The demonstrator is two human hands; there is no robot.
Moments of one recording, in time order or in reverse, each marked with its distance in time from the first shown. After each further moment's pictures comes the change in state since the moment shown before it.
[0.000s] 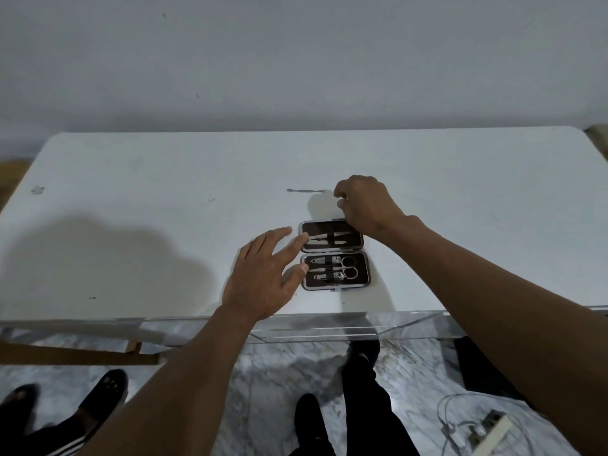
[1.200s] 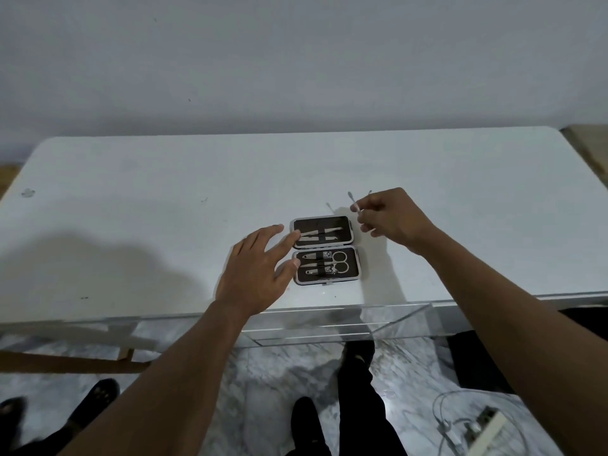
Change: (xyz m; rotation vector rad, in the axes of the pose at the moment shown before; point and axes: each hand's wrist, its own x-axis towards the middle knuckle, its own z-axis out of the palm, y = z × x) left_hand 0.001 -0.001 0.002 0.020 -0.003 0.004; right_hand -0.052 0.032 -0.016 0.733 -0.057 0.345
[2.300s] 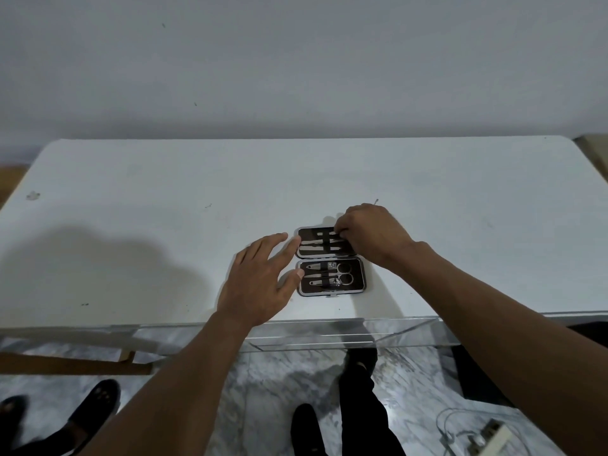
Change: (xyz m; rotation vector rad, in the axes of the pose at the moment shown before) left_hand 0.000 0.002 -0.001 -0.018 0.021 -0.013; right_hand 0.015 -0.009 0.033 -0.874 -0.022 -0.456
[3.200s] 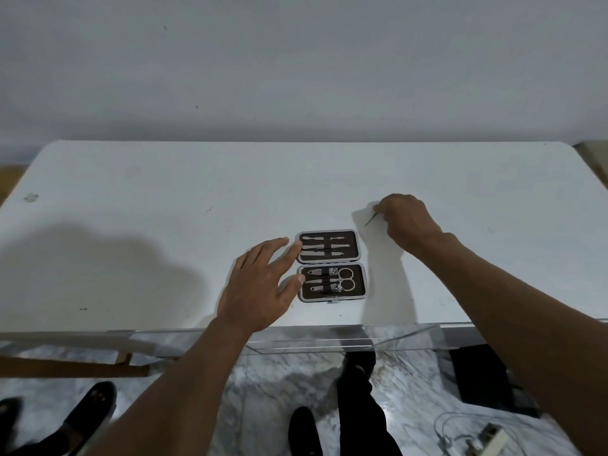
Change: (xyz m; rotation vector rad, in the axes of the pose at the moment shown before) left_hand 0.000 0.000 -0.003 -0.028 -0.010 -0.009; right_hand 0.008 0.058 -0.003 0.022 0.002 0.297
